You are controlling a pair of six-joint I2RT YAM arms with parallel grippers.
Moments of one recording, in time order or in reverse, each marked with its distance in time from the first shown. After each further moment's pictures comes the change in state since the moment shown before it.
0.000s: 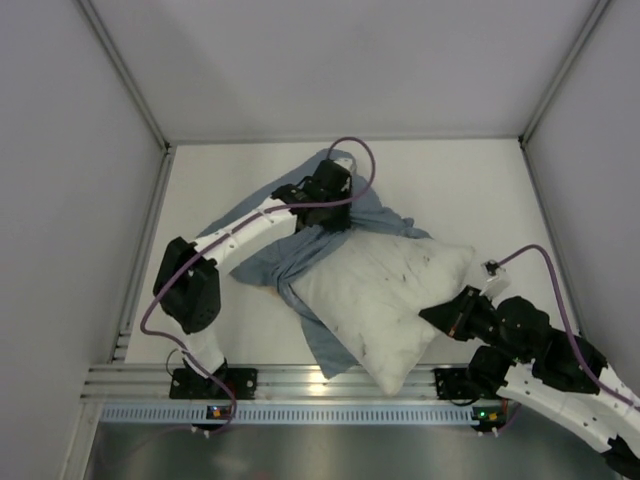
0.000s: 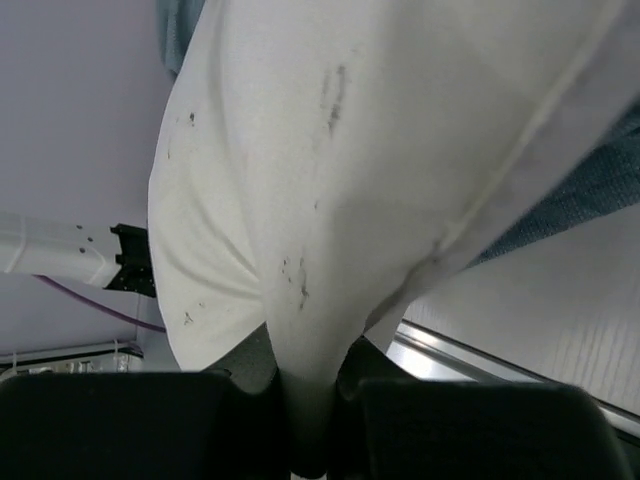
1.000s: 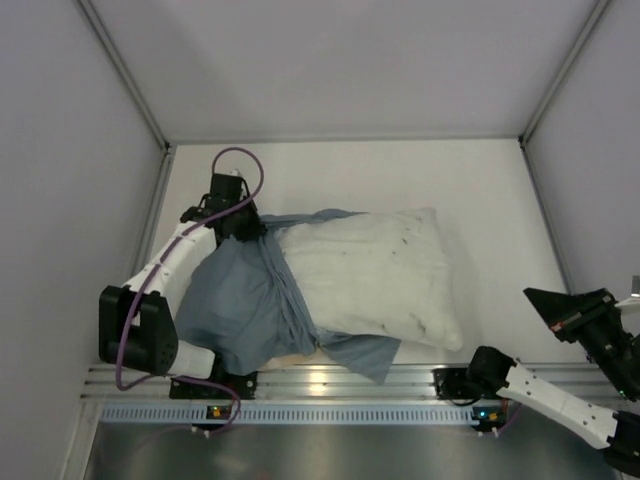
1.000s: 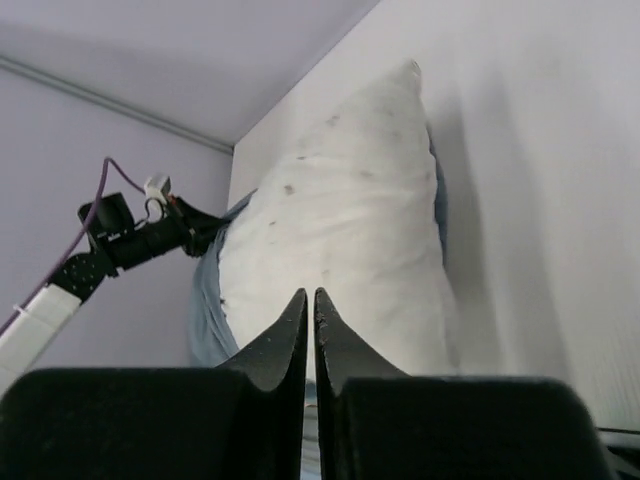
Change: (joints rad) left arm 0.488 -0.392 -0.499 0.053 0.183 -0.169; right arm 0.046 -0.083 0.521 -0.428 0.490 0.043
